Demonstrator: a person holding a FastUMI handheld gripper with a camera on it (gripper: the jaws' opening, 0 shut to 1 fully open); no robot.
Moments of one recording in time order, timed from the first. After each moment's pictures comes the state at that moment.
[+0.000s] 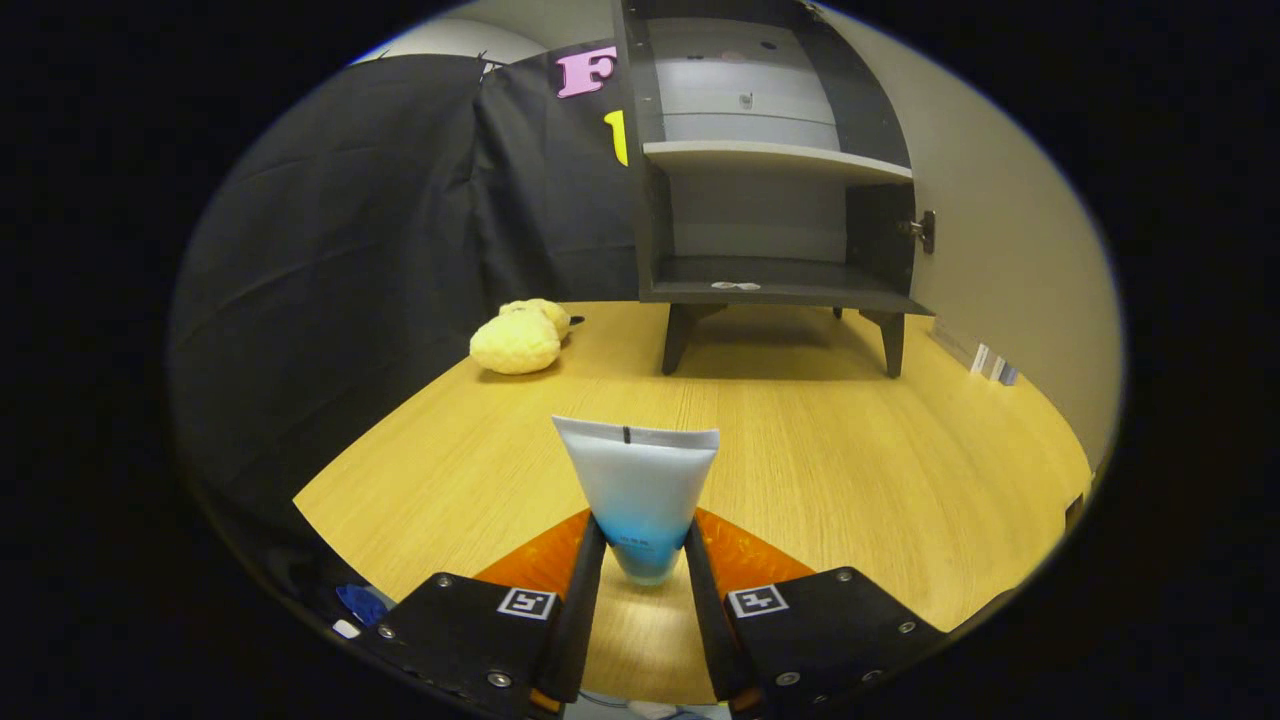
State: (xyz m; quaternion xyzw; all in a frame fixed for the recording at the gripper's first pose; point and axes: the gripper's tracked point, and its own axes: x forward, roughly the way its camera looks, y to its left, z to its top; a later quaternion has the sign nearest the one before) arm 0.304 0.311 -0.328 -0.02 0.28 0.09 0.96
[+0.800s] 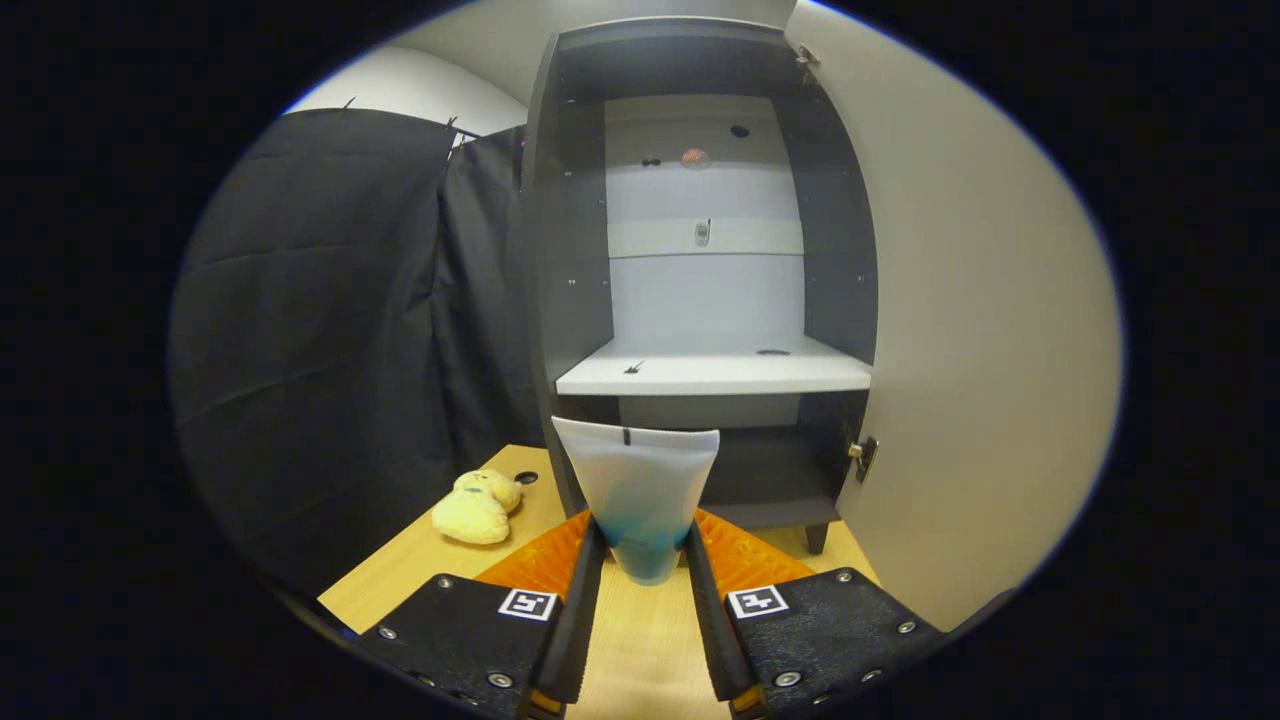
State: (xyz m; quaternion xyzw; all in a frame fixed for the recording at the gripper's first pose) arm 0.433 0.244 -0.106 -0.02 0.15 0.07 0.99
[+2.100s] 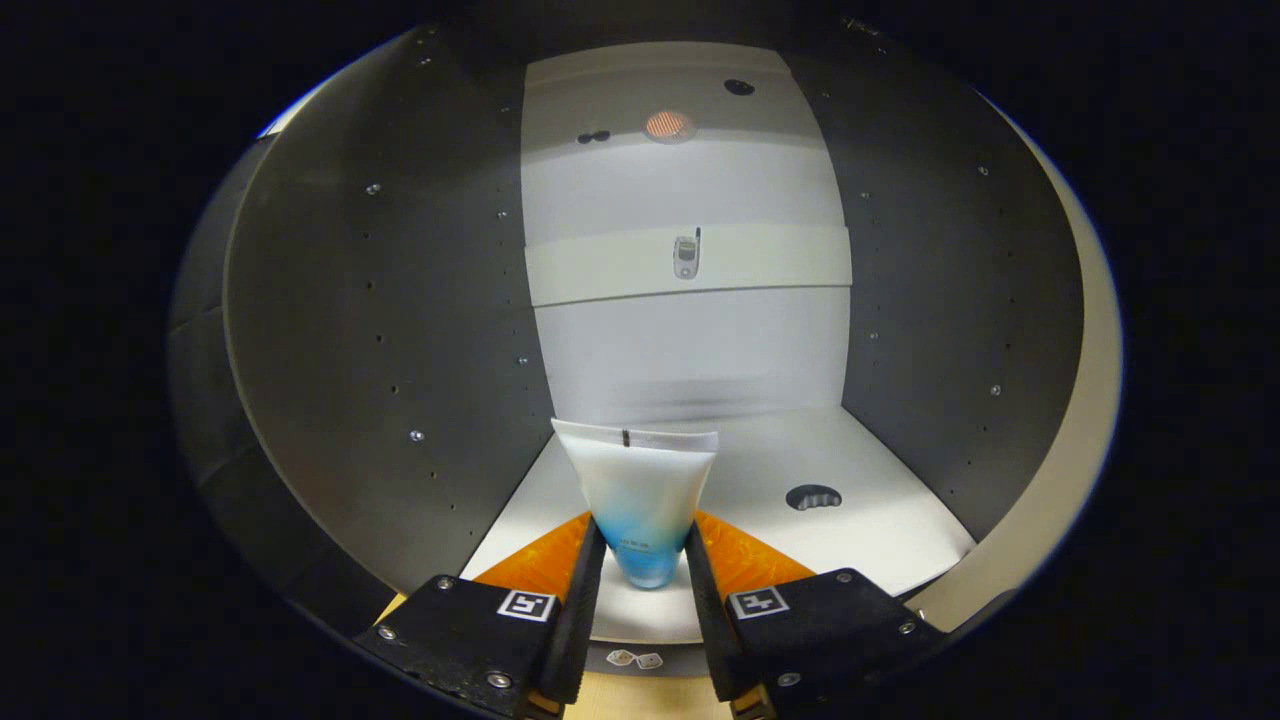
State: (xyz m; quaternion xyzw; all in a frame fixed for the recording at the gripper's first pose) arm 0.664 0.239 -0.059 0.02 0.20 0.03 0.98
